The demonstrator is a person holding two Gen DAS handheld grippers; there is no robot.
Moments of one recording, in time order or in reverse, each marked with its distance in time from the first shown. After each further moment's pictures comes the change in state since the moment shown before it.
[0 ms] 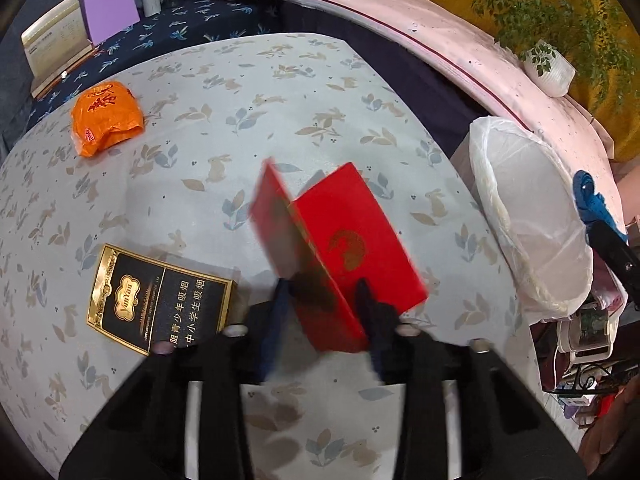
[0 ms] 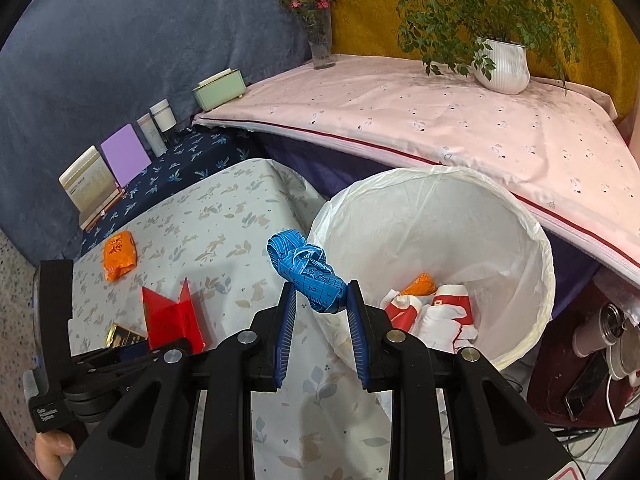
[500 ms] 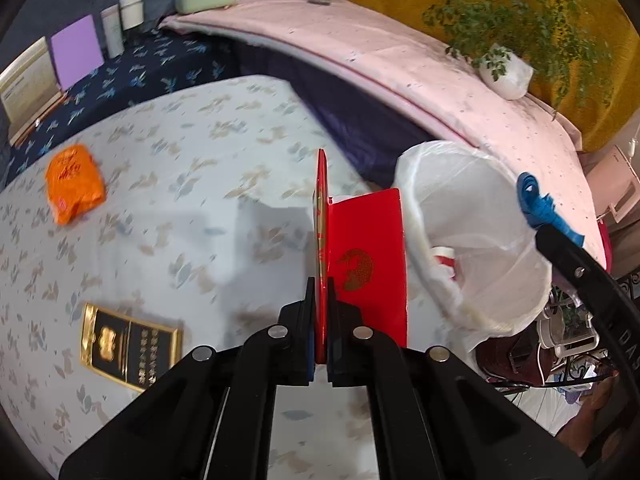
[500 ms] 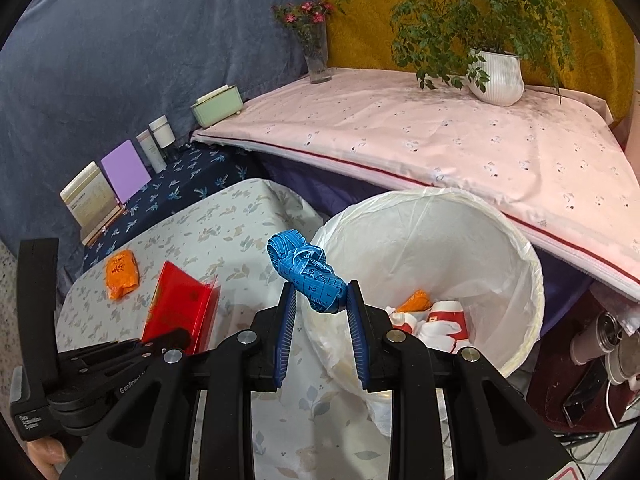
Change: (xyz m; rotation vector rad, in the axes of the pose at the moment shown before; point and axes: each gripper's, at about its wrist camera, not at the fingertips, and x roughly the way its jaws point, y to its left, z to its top) left arm -0.028 -0.055 0.031 0.098 -0.073 -0.077; right arm -0.013 -0.009 0.018 0.020 -0.050 -0.002
